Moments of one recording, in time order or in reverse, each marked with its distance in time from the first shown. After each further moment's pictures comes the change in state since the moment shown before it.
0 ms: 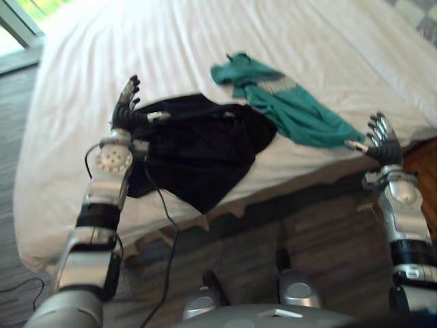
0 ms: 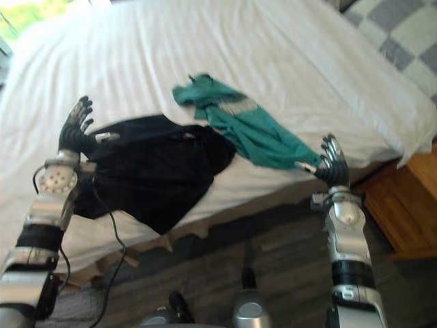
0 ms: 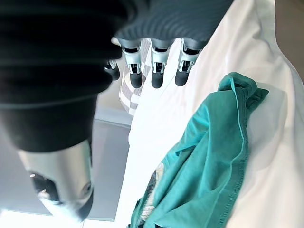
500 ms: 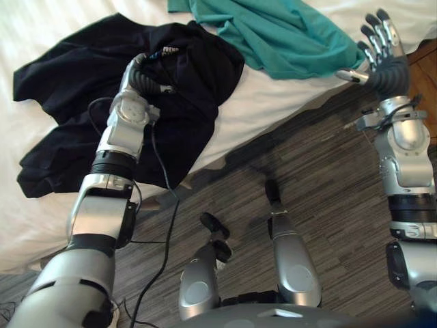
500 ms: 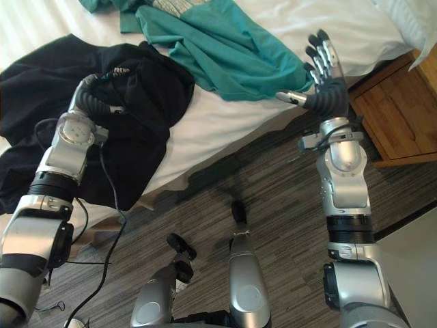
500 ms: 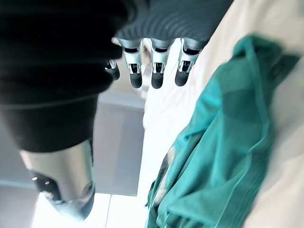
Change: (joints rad) left arm -0.240 -0.049 -0.044 0.137 0.444 0.236 -0.031; right arm -0.212 -0.021 0.140 -0.282 0.096 0.000 0.020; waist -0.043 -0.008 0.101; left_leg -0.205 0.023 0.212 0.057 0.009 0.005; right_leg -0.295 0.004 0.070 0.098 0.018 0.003
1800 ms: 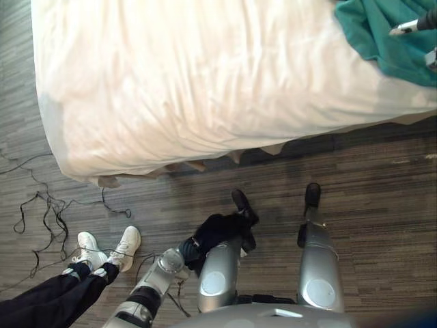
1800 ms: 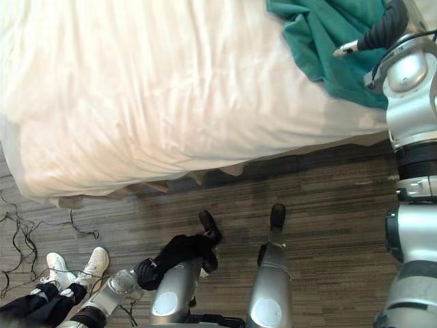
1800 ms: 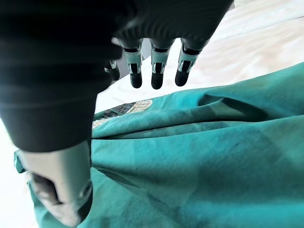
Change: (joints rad) left arm 0.880 -0.279 -0.244 0.117 -0.161 -0.093 -0.230; right arm -0.497 -0.474 0.328 0.475 -0.552 0.292 -0.004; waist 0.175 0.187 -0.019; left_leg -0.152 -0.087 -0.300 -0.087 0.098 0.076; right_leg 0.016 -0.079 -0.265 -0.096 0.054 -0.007
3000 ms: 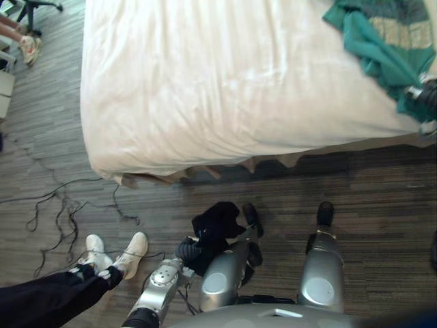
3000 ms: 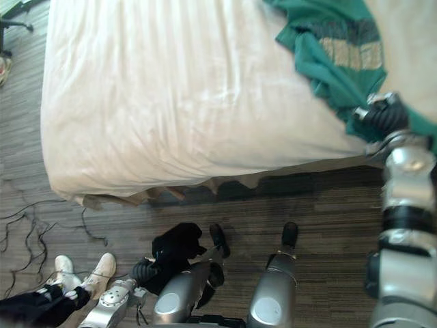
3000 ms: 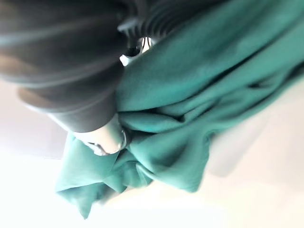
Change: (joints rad) left arm 0.162 -0.053 0.186 -0.203 -0.452 -0.198 0.036; right arm 0.683 0.410 -0.558 0.031 0.524 -0.304 0.087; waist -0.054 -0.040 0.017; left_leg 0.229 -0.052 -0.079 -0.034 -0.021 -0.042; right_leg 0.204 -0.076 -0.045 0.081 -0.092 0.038
